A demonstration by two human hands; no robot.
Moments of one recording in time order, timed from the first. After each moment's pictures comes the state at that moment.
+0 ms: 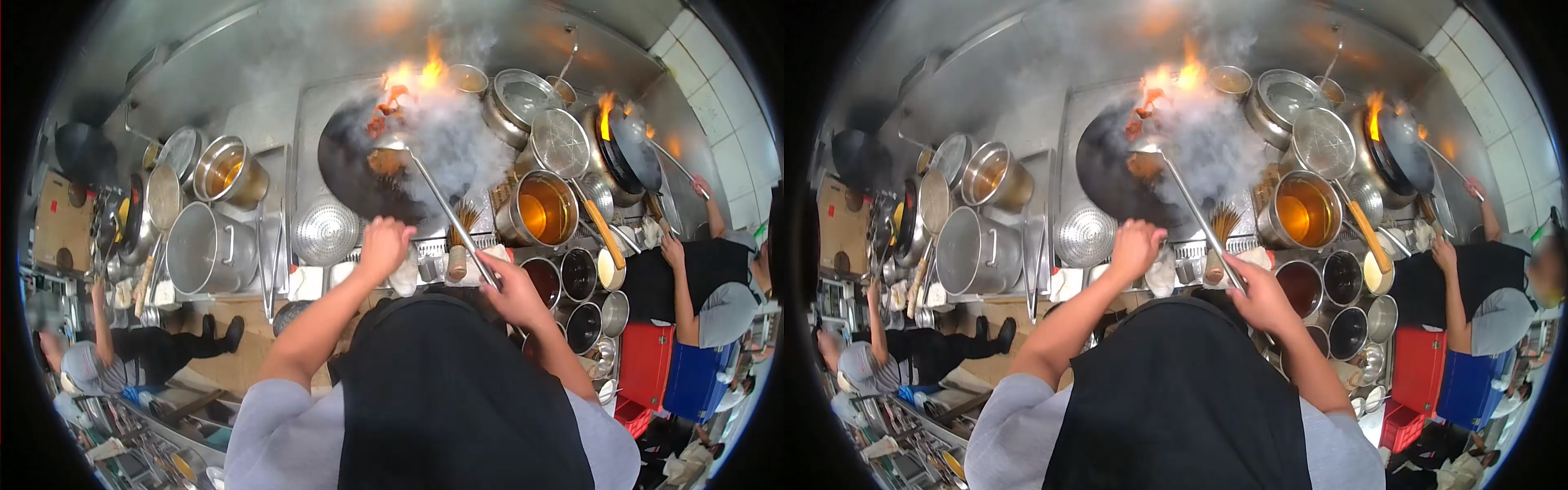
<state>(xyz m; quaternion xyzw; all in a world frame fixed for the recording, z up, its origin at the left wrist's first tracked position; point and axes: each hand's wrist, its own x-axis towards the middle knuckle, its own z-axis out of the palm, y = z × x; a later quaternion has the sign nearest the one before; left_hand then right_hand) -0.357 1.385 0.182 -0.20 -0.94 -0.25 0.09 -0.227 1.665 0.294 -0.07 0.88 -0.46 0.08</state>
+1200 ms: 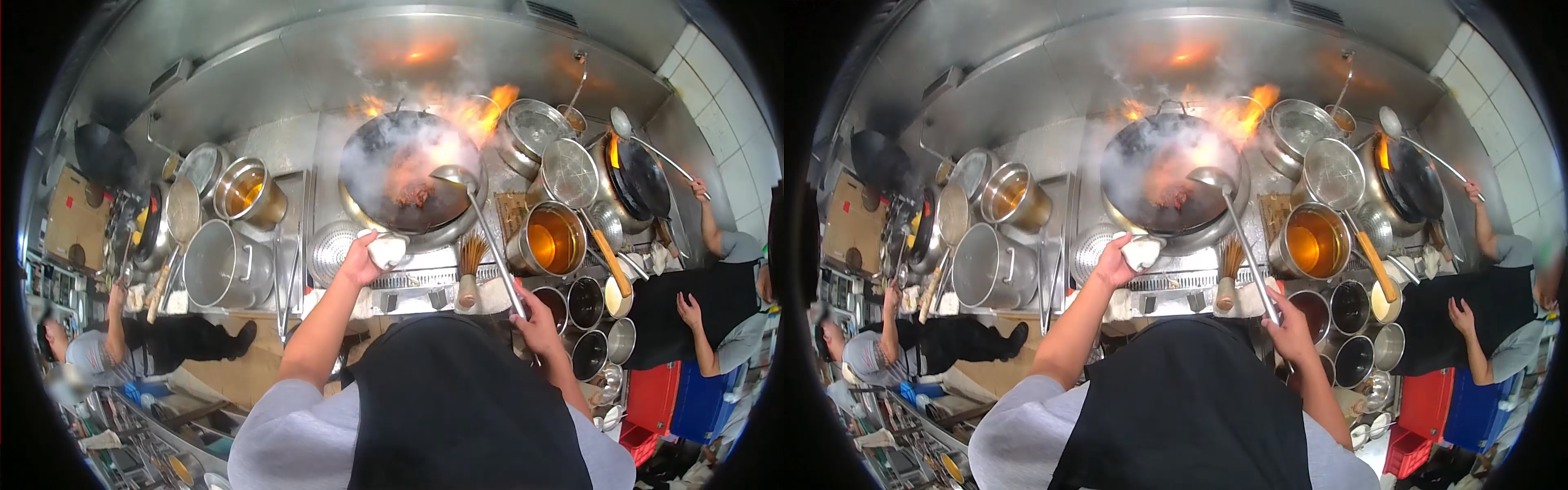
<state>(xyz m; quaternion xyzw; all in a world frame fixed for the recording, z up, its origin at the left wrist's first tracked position) -0.417 1.308 0.149 0.18 -0.25 -0.89 -0.35 -0.201 1.717 0.252 0.08 0.82 -0.56 0.09</state>
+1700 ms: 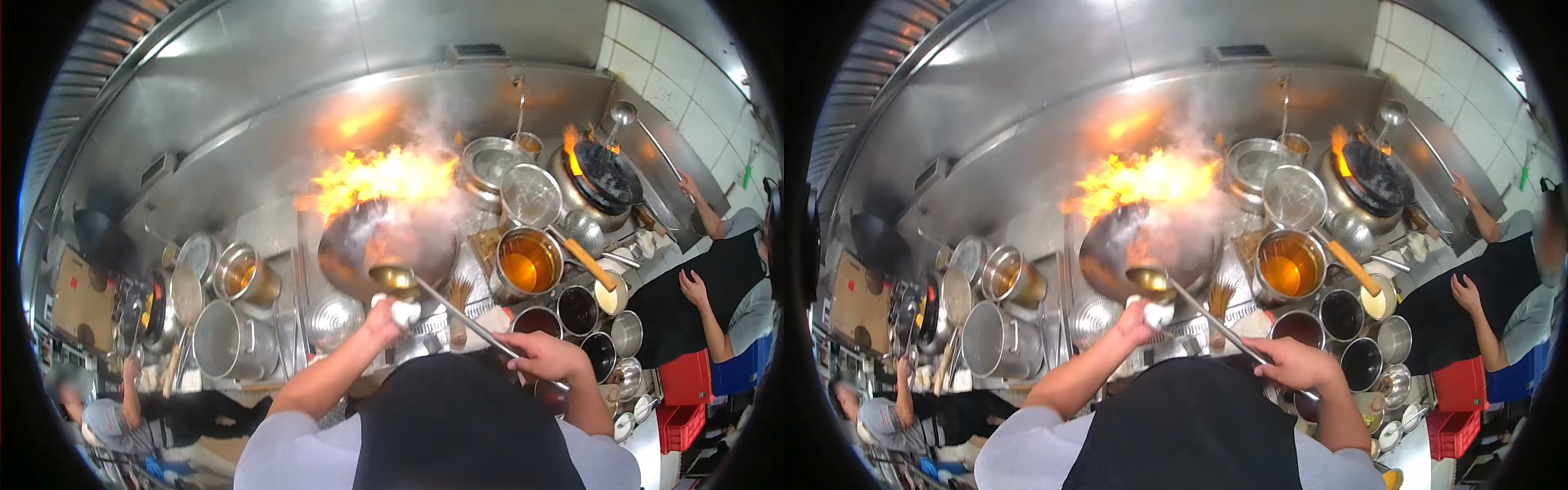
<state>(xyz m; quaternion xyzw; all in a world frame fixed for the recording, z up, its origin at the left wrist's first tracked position) -0.406 1.398 0.133 0.22 -0.28 -0.86 -0.37 -0.184 1.722 0.399 -0.03 0.83 -0.45 0.32</state>
